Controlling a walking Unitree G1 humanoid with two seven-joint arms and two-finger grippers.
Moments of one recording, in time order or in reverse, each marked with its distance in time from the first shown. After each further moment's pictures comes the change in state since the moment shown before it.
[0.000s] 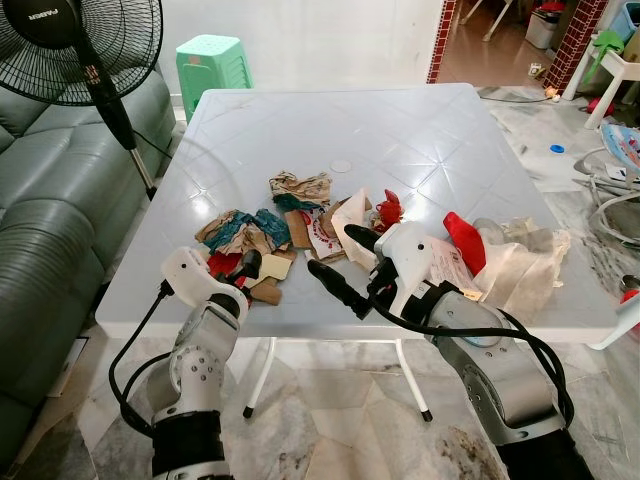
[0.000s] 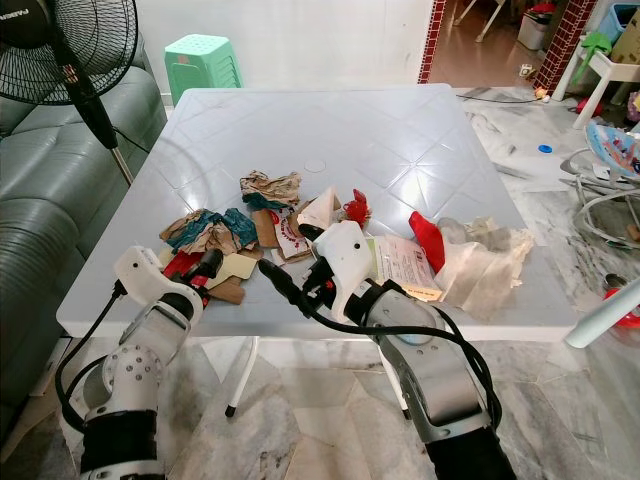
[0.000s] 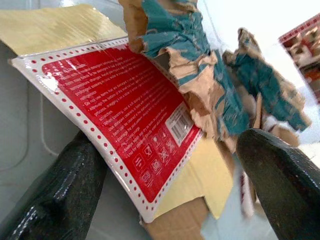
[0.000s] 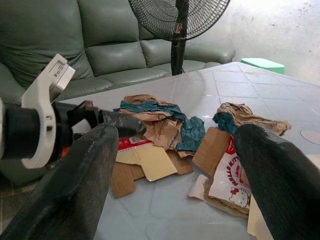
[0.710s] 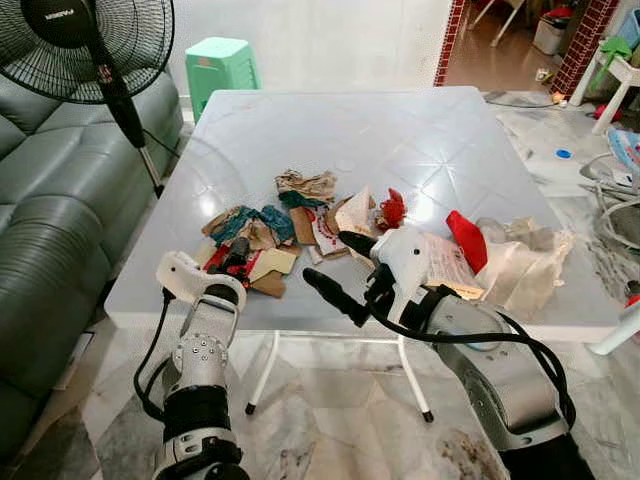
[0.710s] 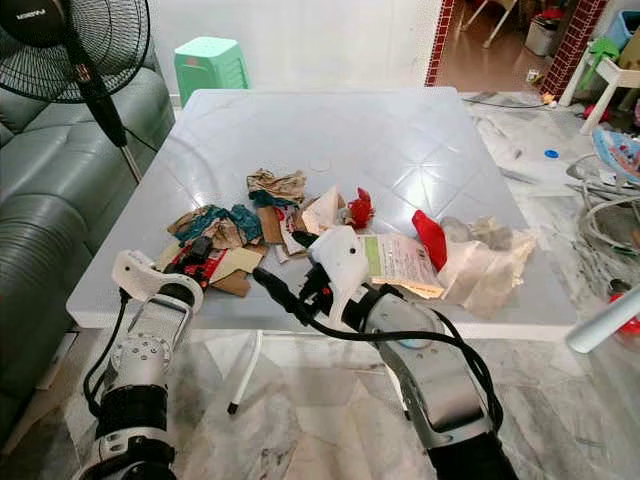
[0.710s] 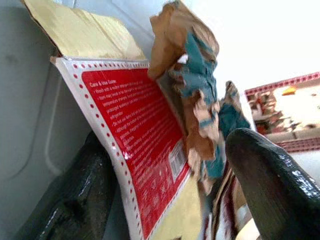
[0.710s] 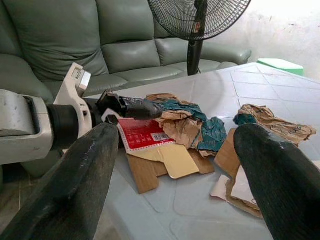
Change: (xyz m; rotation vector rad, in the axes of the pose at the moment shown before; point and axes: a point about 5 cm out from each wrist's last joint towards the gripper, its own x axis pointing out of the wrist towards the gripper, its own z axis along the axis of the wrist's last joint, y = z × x) left arm 0.023 0.008 0.008 -0.314 -0.102 -0.048; right arm 0.001 0.007 0.002 0.006 0.004 0.044
